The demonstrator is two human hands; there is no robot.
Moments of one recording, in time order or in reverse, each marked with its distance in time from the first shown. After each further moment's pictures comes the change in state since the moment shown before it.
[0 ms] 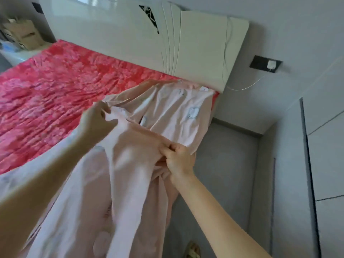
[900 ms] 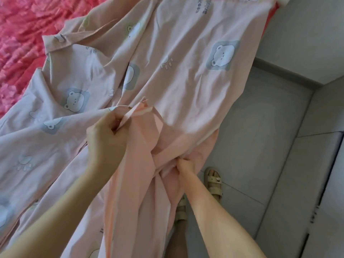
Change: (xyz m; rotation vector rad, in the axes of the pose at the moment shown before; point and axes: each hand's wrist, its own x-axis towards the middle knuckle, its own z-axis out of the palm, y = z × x) left_hand 0.052 -0.056 0.276 -0.104 -0.079 -0.209; right_hand 0.296 0.285 -0.052 -0.050 0.261 0.872
